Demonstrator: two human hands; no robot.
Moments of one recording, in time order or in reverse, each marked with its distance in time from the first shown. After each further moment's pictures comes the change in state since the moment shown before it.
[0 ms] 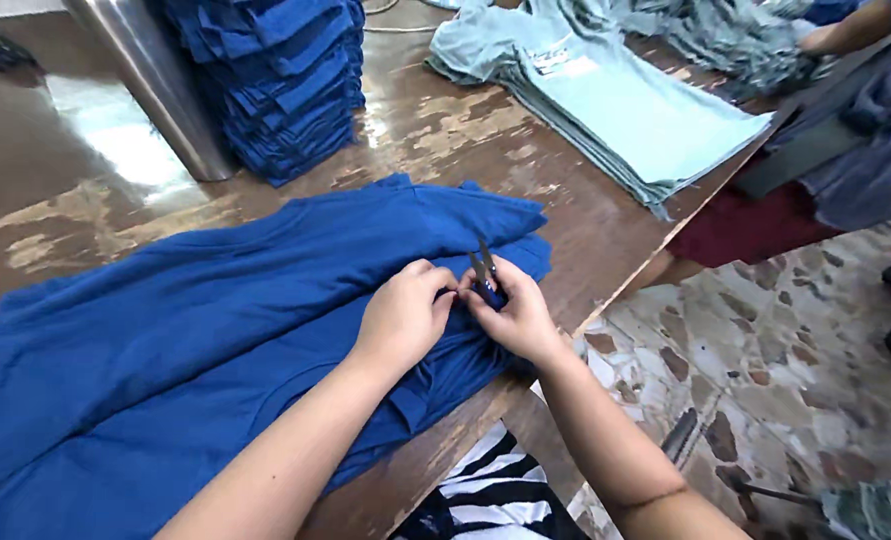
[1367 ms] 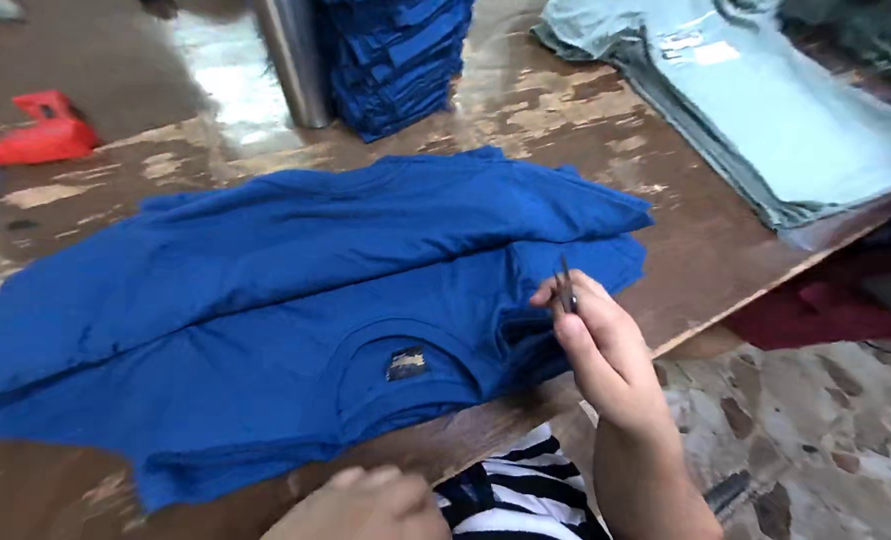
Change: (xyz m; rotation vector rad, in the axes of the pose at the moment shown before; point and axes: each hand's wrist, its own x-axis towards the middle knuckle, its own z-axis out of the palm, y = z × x) left_hand -0.207 0.053 -0.096 -0.160 -0.513 -0.023; right_hand -0.021 -0.056 0.006 0.016 -0.185 -0.108
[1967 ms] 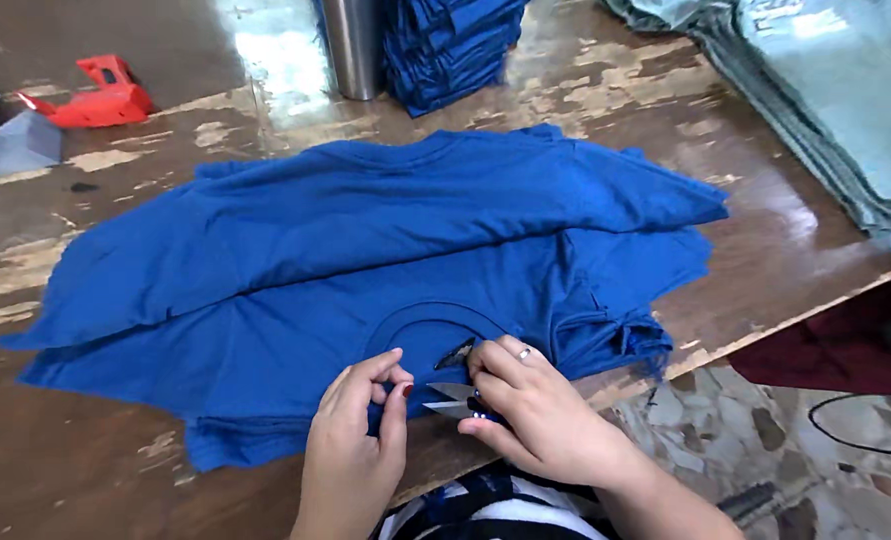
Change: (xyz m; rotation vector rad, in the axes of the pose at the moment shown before) left_hand 0.022 -0.059 0.048 -0.017 1.086 -0.278; right_hand -0.021 -0.033 0.076 -0.184 -0.413 -0.228
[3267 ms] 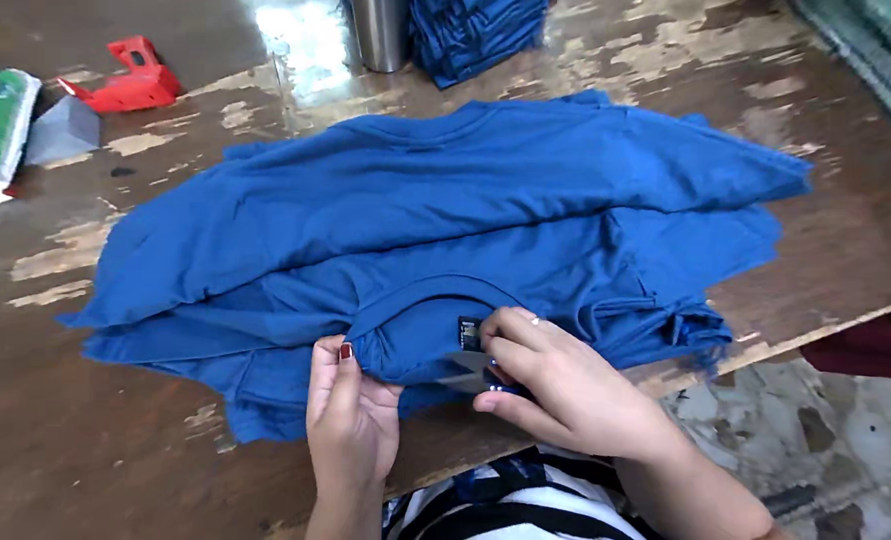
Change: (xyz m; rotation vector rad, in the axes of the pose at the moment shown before) left_hand 0.011 0.007 -0.001 -1.164 0.388 -0.523; right_hand 0.028 -0.001 -0.010 0.179 -0.073 -0.012
